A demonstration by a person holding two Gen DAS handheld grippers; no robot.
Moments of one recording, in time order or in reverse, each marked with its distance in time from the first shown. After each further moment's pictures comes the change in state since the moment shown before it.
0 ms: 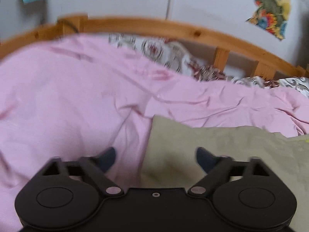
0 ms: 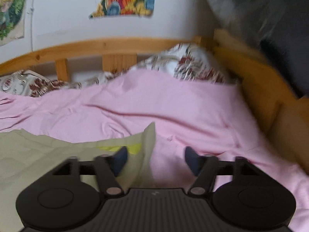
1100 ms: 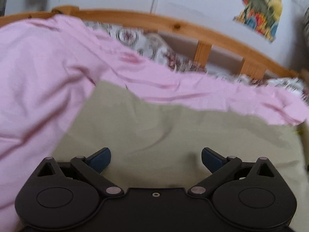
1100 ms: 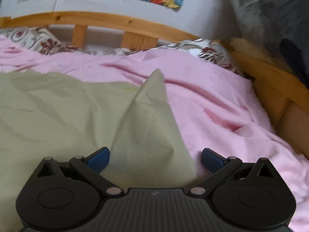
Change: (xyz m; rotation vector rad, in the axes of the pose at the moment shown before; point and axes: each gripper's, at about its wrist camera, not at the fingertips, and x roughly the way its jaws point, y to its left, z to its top) left arm 0.030 -0.066 -0.065 -0.114 -0.083 -0.064; right arm 0.028 0.048 -0.057 -0.150 -0.054 -0.117
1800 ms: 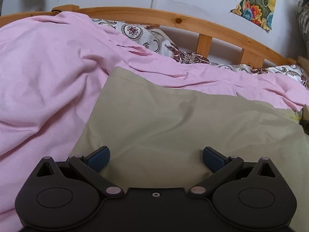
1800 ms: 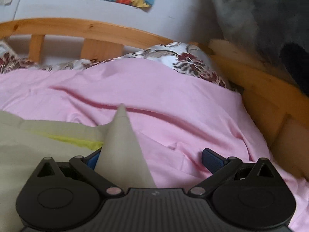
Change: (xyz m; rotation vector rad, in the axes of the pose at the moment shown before) left arm 0.009 0.027 -0.022 0.072 0.029 0.015; right arm 0.082 -0.013 0.030 0.053 -0.018 -0.113
